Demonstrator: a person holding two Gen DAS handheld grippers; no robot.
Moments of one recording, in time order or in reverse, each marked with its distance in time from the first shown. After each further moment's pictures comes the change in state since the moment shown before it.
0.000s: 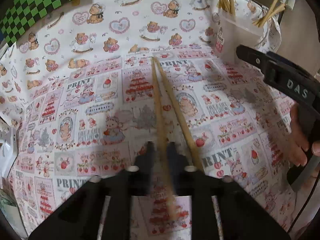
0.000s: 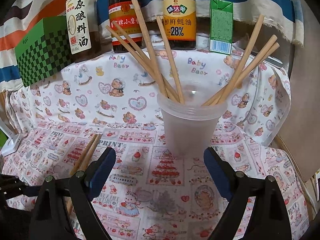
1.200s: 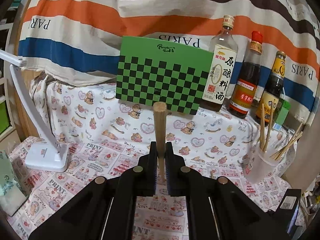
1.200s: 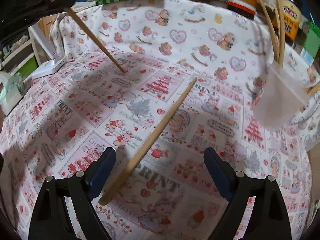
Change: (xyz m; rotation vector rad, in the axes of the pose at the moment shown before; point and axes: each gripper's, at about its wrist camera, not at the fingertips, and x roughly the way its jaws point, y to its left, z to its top) left arm -0.120 0.093 -0.010 -0.398 -0.653 0.184; right arm -0.001 0.111 -0.060 -0.351 0.268 0.238
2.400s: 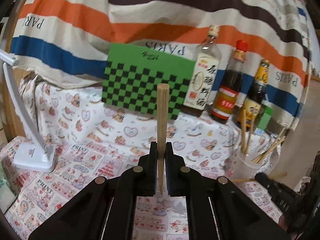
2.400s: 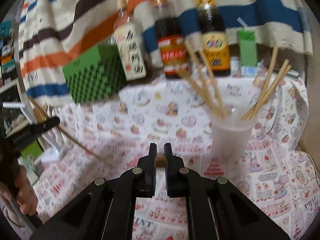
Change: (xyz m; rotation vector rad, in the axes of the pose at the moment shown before) left arm -0.017 -0.005 0.000 -0.025 -0.052 -0.147; right arm -0.096 -0.074 0.008 0.328 -0.481 0.000
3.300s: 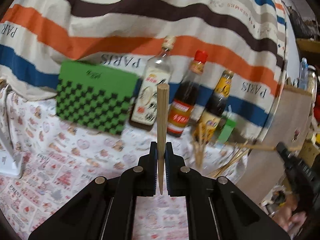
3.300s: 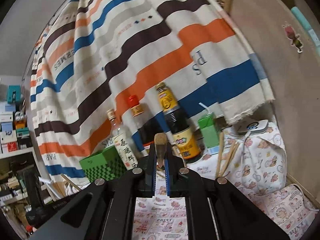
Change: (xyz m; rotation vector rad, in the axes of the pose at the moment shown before) left arm -0.008 -0.071 0.031 -0.020 -0.042 -0.206; right arm -0.127 -0.092 0.056 0.210 -0.483 0.084
